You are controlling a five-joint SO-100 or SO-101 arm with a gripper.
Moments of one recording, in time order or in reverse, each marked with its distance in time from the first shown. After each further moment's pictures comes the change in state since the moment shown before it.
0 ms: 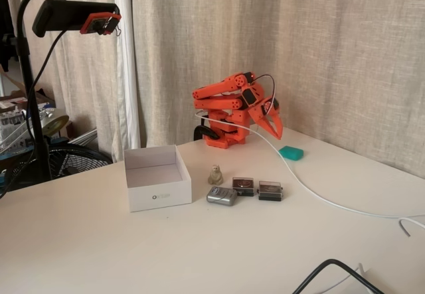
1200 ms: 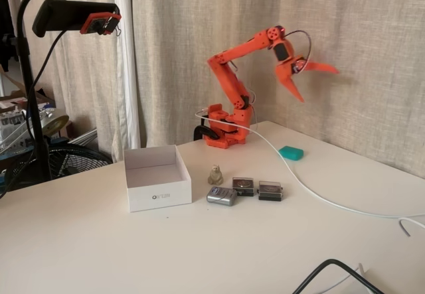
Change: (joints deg) arm -7.9 -67.1 -70.9 13.4 0.1
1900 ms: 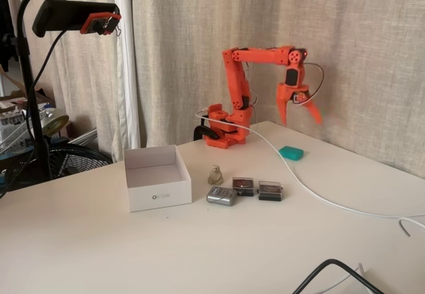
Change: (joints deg) arm 5.0 -16.5 7.3 7.8 -0.1
